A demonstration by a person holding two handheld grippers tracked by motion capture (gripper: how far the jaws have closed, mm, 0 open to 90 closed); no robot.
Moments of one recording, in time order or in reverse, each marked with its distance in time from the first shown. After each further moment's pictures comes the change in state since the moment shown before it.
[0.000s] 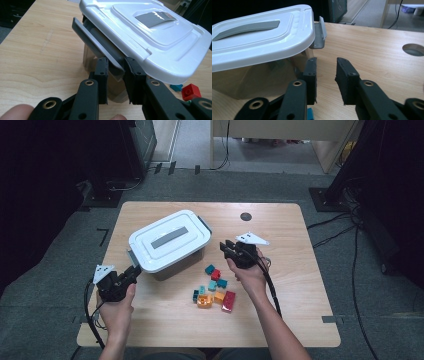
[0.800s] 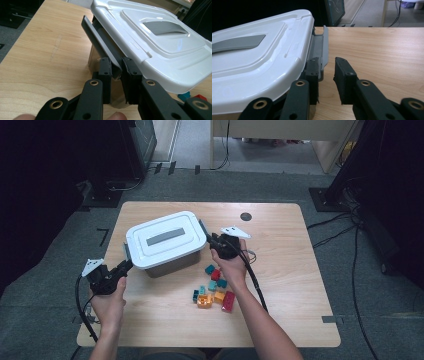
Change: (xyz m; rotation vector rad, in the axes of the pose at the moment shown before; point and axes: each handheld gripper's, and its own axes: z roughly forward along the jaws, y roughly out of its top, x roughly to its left) left arm 0.029 0.012 0.008 -0.012 -0.018 -0.037; right arm 0.016 0.003 0.060 -0.043 -0.019 0.084
